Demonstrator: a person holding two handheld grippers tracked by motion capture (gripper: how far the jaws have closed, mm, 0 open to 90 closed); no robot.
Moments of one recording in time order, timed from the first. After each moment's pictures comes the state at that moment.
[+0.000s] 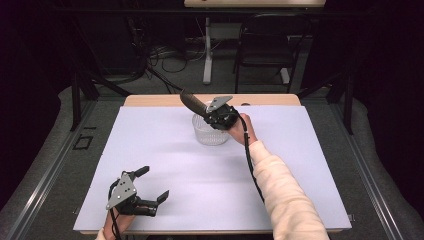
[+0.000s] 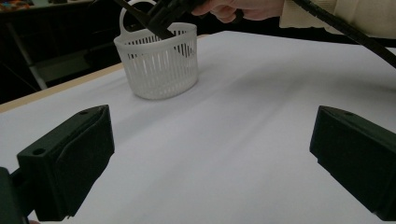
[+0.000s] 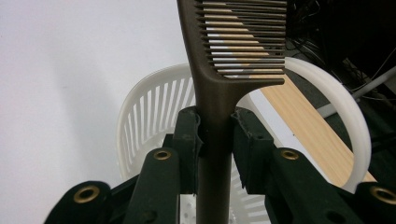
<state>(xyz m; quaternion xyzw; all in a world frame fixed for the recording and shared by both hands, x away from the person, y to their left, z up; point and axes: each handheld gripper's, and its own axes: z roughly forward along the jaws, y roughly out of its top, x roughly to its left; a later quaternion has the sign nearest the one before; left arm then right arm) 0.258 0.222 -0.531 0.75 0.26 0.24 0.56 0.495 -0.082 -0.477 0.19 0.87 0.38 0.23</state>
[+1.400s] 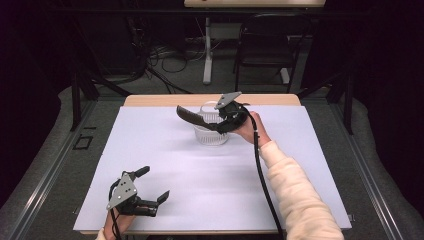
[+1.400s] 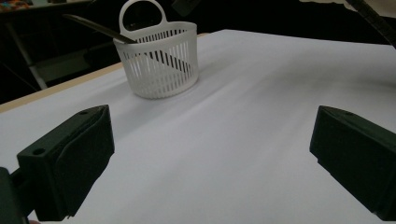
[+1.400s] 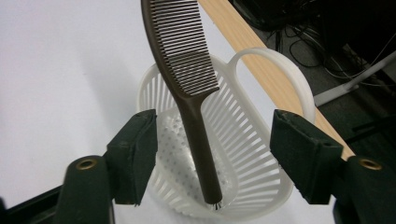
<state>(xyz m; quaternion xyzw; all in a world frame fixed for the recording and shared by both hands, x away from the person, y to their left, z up) 0.258 0.221 -0.532 0.75 0.26 0.24 0.56 0.474 -0.106 -0.445 0.20 0.88 0.36 0.22</state>
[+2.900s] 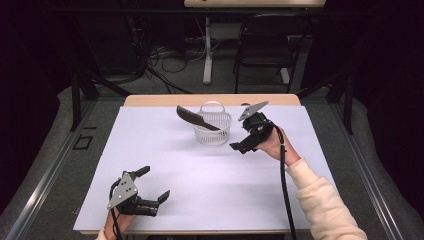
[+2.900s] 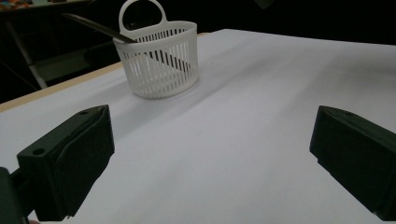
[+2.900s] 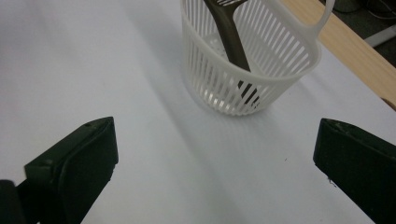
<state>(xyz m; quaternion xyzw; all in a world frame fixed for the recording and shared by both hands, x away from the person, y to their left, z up) 0.258 0.219 -0.532 0.75 0.26 0.24 0.56 0.423 -0.167 -0.444 0.26 0.90 0.34 0.14</state>
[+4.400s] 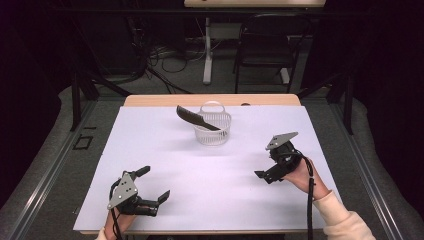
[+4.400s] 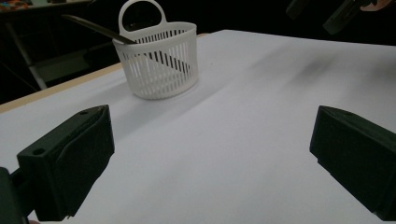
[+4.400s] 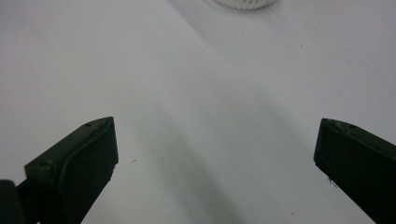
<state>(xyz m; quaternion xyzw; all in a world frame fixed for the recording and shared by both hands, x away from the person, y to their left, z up) 0.258 0.219 -0.531 0.75 0.26 0.24 0.56 0.350 -0.233 -0.479 0.30 0.89 0.31 0.13</state>
